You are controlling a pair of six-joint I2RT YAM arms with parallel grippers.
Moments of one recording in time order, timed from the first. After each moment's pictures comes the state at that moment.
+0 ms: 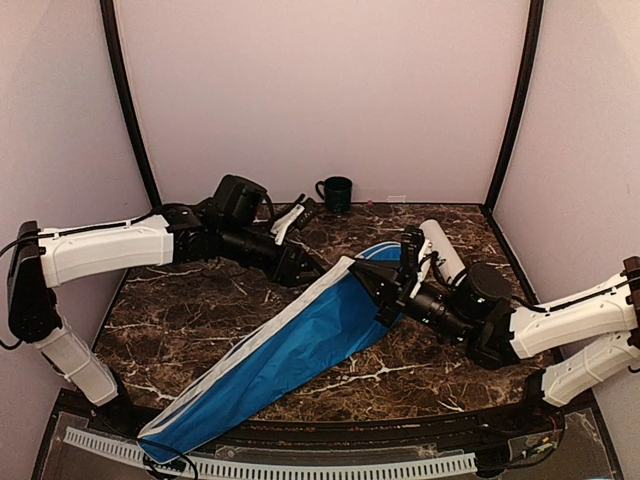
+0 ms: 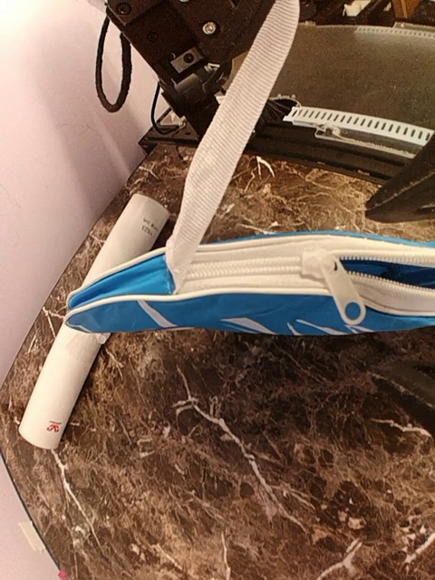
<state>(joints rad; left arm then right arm) -0.81 1.56 1.24 -0.33 0.46 -0.13 1.13 1.28 0.51 0.99 0.04 0.01</state>
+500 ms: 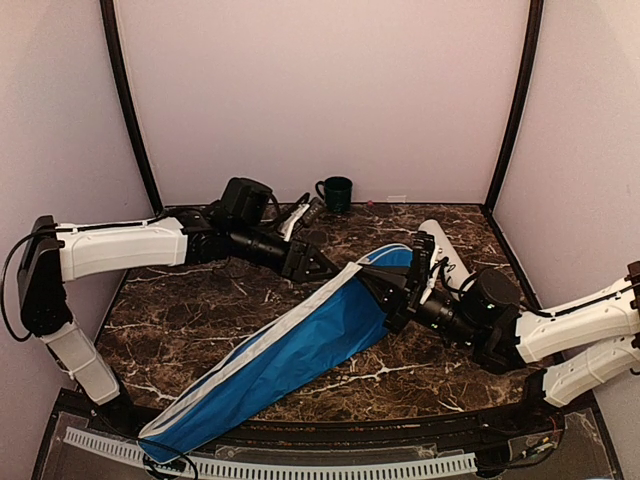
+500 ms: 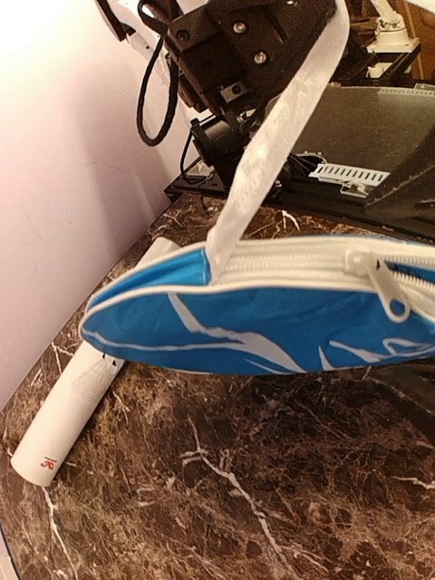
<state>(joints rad) -0.79 1.64 1.24 -0.18 0.64 -0.31 1.13 1.23 0.44 1.04 0.00 0.03</state>
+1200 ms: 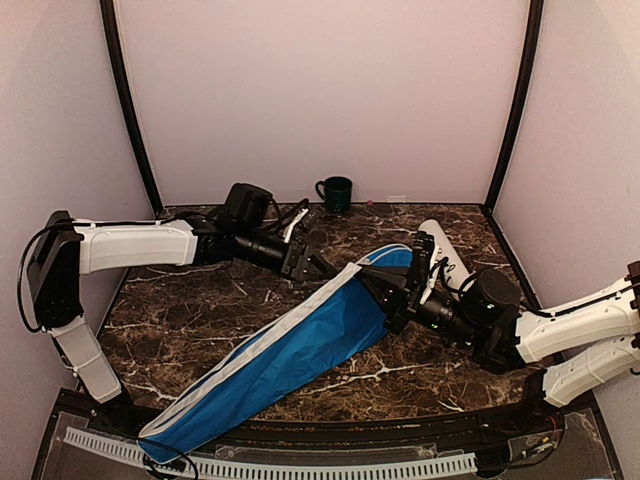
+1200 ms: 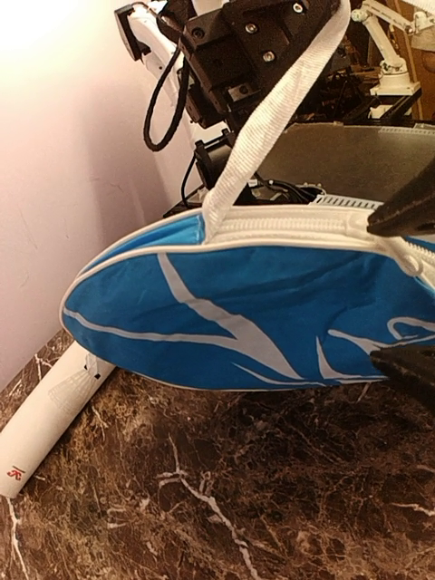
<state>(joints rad) -0.74 1.71 1.23 -0.12 0.77 -0.41 1.13 1.23 0.44 1.04 -0.02 0.03</state>
